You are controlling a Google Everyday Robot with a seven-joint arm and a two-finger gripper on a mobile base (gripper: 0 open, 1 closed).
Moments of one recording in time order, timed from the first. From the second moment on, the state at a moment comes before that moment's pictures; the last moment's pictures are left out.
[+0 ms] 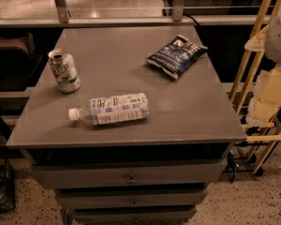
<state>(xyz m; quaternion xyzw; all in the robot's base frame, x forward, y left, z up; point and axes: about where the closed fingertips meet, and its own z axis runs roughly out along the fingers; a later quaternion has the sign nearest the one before) 0.438 -0.216 0.977 -0.60 0.78 -0.04 0.16</state>
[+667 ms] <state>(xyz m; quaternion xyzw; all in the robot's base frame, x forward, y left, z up) 0.451 -0.191 0.973 -0.64 0.75 -0.03 0.16</state>
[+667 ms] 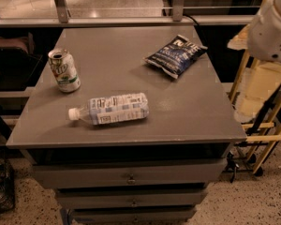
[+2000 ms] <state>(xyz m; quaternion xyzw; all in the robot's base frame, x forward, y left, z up) 0.492 -0.024 0.918 -0.78 0.61 0.02 0.13</state>
